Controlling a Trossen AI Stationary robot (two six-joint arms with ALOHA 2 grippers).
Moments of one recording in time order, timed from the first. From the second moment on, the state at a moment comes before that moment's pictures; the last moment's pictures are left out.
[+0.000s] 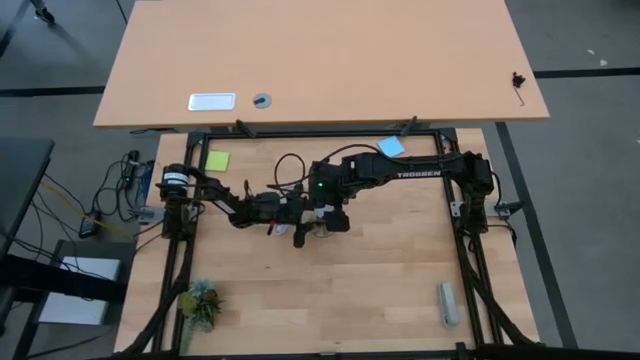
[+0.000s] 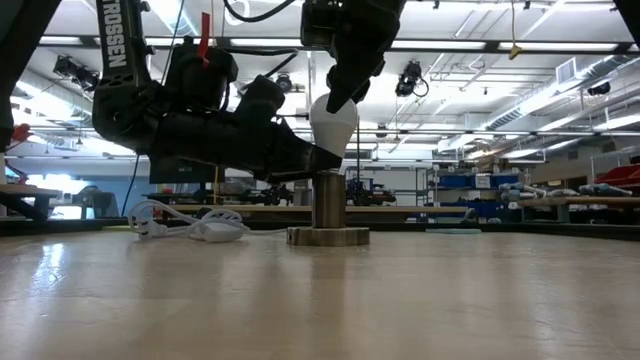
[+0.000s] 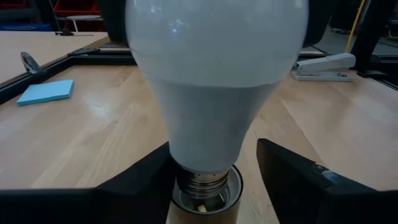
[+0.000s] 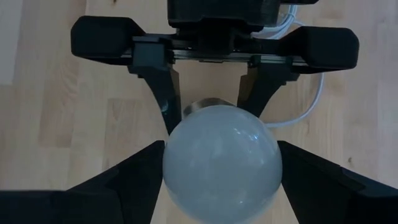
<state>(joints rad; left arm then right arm) 0.06 1.90 0.55 1.24 0.04 -0.01 -0.08 1.91 1.73 -0.95 -0.07 -0.11</state>
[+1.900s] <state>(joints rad) 0.06 1.68 0.48 0.94 0.02 0.05 -0.08 1.91 1.71 -0.86 -0.09 -0.12</state>
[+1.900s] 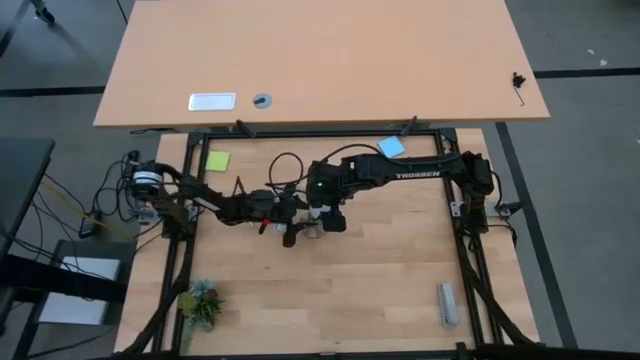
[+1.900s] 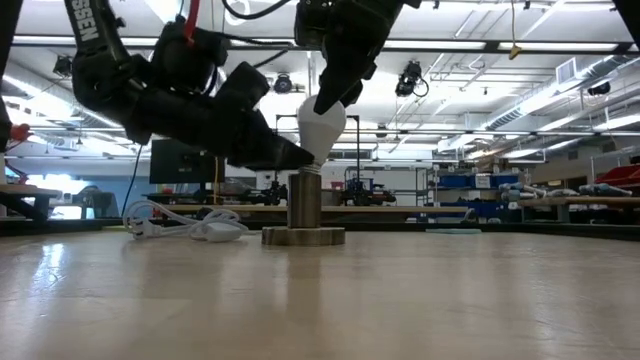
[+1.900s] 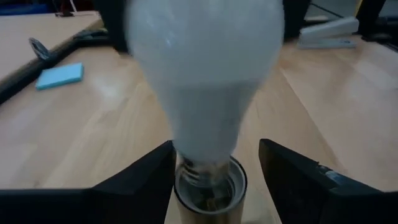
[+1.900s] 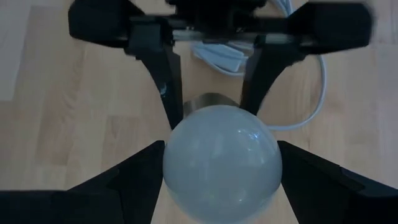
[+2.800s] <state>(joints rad) 0.06 1.74 0.52 0.75 -0.02 0.01 -0.08 1.91 1.71 -0.87 -0.09 -0.12</state>
